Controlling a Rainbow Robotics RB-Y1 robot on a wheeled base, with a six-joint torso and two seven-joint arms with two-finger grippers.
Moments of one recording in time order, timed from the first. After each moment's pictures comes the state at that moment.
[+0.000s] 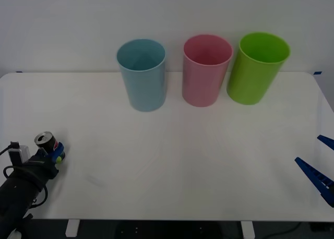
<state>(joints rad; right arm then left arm) 0.35 -0.40 -0.52 -1.66 0.96 -1.22 0.00 0.04 0.29 0.32 -1.15 -0.92 -0.59 -0.38</state>
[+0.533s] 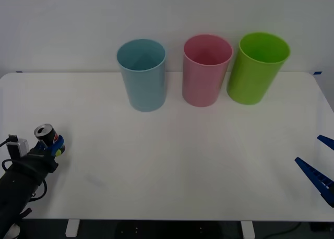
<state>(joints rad) 0.35 -0.40 -0.52 -1.66 0.96 -1.22 0.00 0.04 0.29 0.32 -1.24 -0.95 -0.59 -0.34</state>
